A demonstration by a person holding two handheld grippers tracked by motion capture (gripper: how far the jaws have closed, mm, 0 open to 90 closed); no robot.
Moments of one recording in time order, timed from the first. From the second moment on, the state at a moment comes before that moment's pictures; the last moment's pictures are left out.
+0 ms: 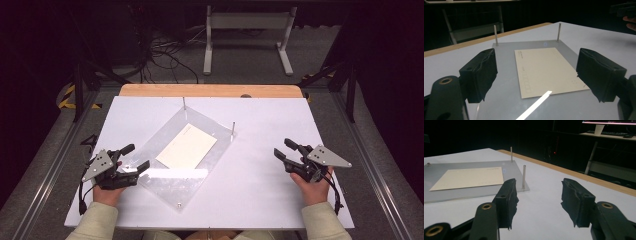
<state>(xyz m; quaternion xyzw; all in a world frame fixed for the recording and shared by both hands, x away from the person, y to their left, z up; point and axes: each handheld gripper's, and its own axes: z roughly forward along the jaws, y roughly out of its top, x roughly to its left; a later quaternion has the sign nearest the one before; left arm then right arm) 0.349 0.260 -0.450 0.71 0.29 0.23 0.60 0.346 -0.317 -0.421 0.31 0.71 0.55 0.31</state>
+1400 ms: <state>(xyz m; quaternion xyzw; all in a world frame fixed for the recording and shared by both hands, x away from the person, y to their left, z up) 0.414 0.261 -0.440 0.78 0.45 0.18 0.41 0.339 -0.321 -0.427 0.34 0.74 0.51 0.29</state>
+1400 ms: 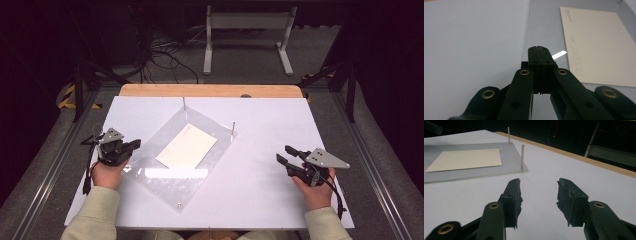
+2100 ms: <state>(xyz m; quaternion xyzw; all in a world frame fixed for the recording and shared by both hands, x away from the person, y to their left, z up) 0.428 0.266 -0.455 0.80 0.48 0.14 0.34 0.336 -0.324 -0.429 0.34 0.74 0.50 0.29</state>
